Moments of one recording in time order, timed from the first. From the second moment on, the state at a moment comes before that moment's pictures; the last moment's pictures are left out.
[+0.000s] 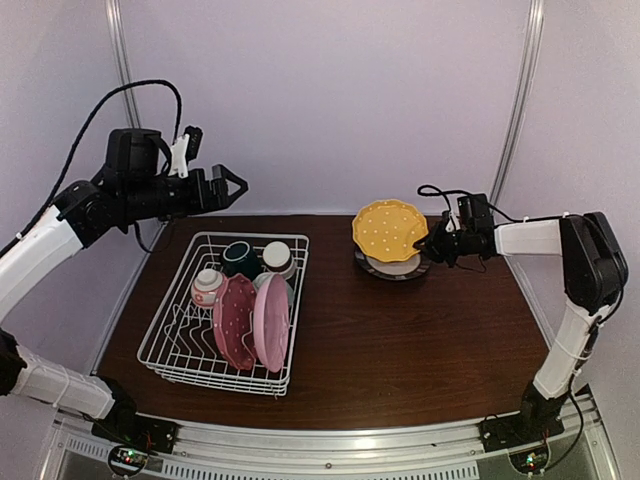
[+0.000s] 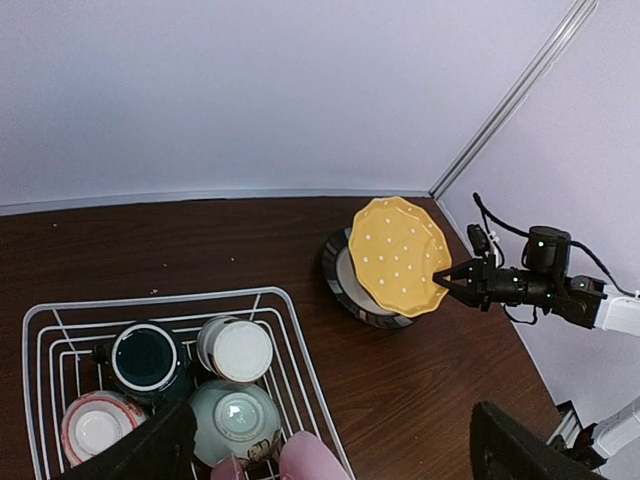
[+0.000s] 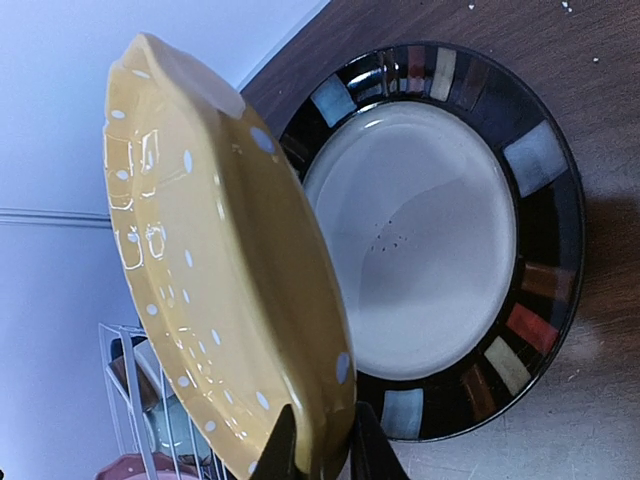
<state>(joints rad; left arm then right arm) -0.61 1.21 1.34 -0.51 0.03 -0.45 0.20 1.79 1.13 -0.02 -0.43 0.84</state>
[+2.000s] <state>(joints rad) -0.61 1.21 1.30 -0.52 -0.05 -0.45 0.16 2.03 1.17 0.17 -0.45 0.97</state>
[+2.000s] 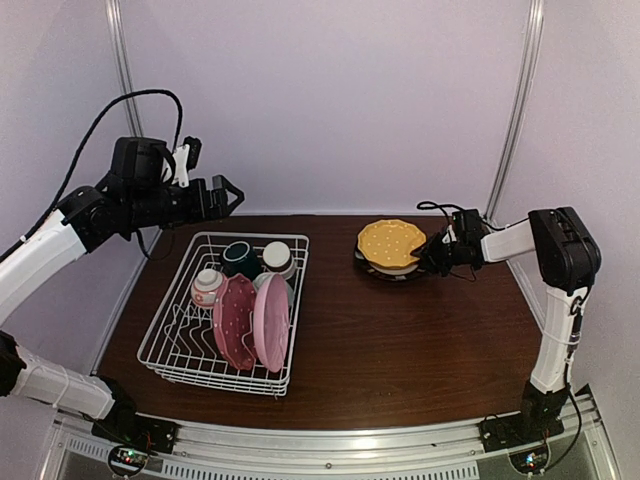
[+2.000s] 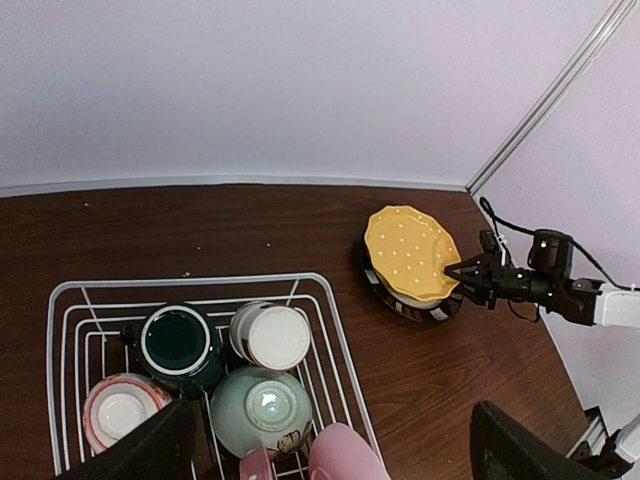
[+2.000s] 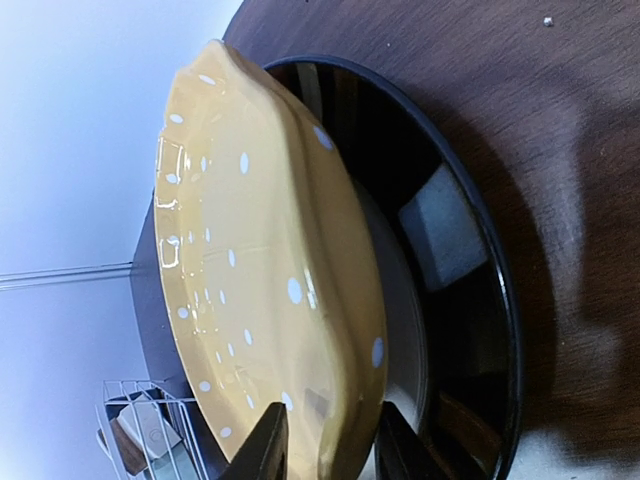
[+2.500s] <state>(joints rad) -0.61 1.20 1.30 -0.53 -0.06 -0.45 0.16 1.99 1.16 0.11 -0.44 0.93</state>
